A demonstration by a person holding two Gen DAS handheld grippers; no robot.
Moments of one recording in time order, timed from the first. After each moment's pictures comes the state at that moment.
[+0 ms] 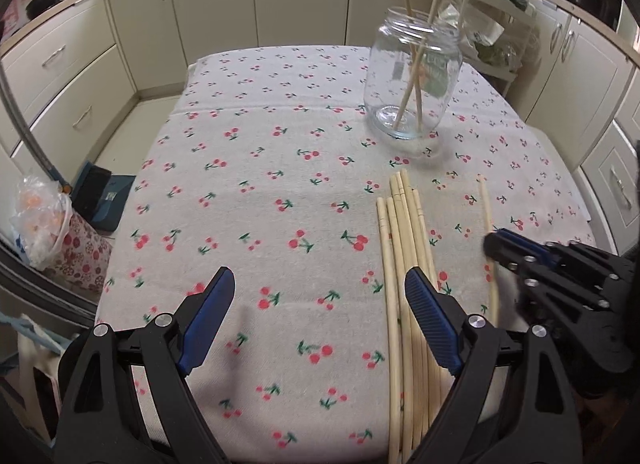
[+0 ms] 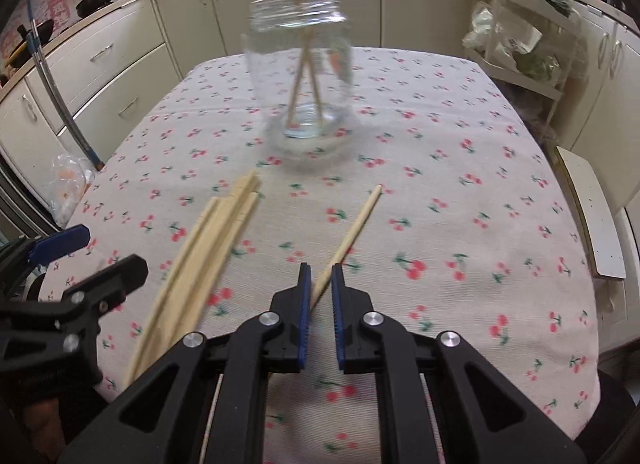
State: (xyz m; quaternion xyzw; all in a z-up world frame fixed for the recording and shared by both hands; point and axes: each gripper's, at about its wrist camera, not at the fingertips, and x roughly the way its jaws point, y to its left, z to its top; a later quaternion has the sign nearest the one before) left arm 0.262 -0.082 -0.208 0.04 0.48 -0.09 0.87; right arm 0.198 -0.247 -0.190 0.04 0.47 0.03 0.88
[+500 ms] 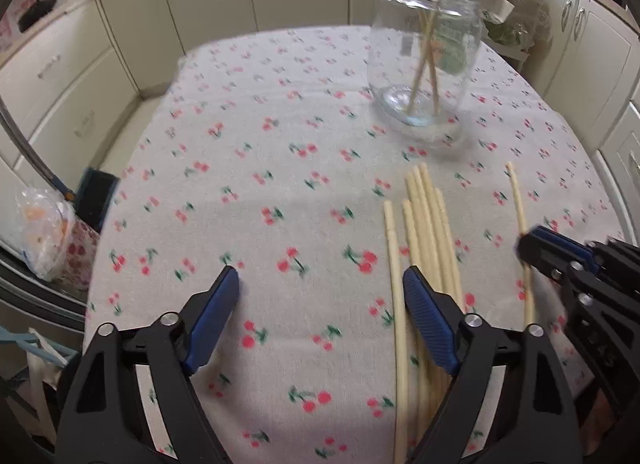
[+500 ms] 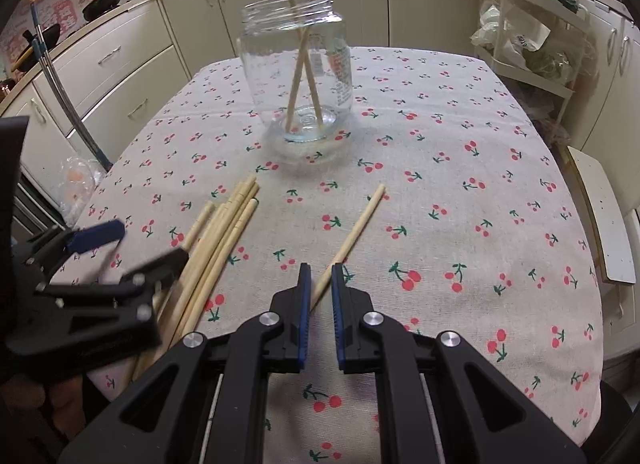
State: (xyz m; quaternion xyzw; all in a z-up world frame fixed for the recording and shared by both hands) left arm 0.288 -0.096 -0.230 0.08 0.49 -0.07 0.87; right arm 0.205 -0.257 -0.190 0.06 0.47 0.06 0.88
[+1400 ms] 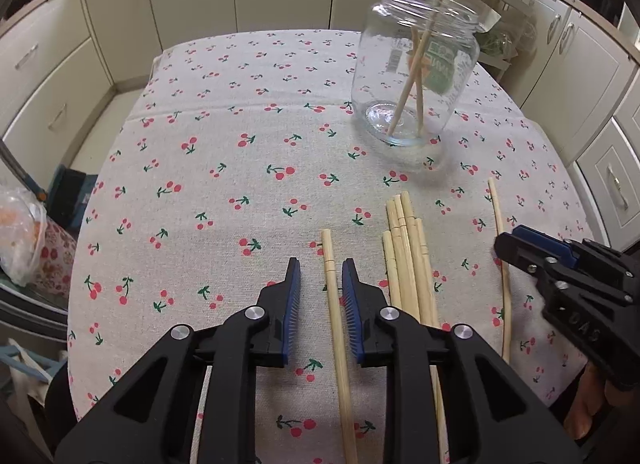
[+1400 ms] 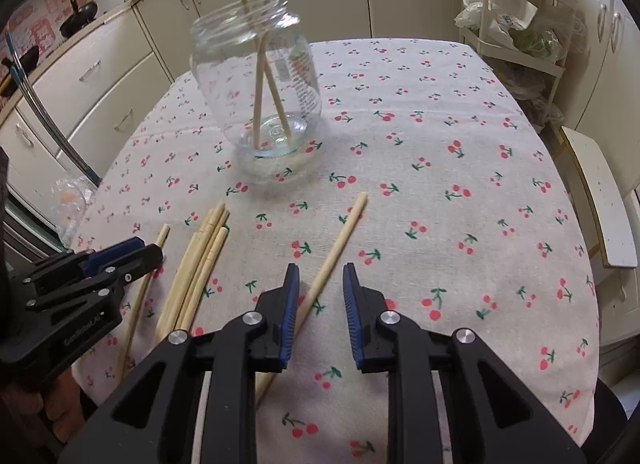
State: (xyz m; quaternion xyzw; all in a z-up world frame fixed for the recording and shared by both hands) left arm 0.306 -0.096 -0.226 0.04 0.50 -0.12 0.86; right arm 0.229 -0.268 -0.190 0.07 0.49 0.03 0.87
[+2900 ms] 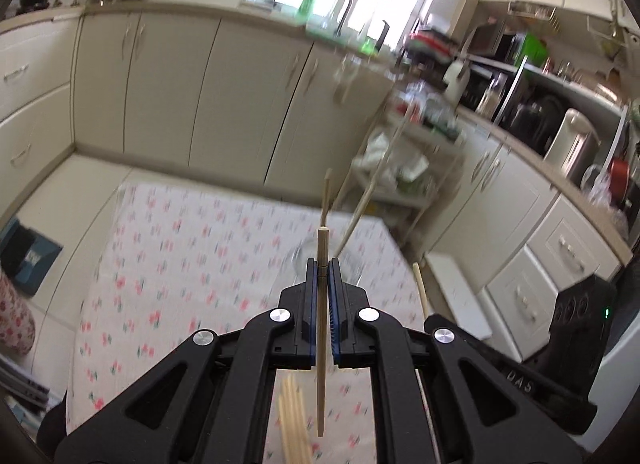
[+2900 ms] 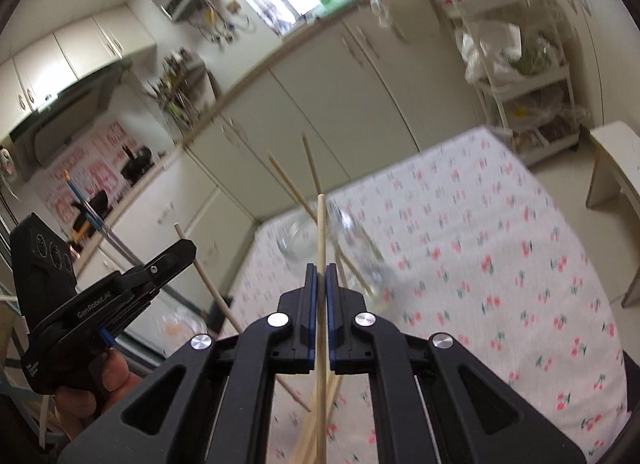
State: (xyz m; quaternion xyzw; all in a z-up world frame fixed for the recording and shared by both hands) left arm 0.325 -0.083 -0.079 -0.12 0.31 -0.22 0.92; right arm 0.231 -0.321 -0.092 0.29 0.30 0.10 0.90
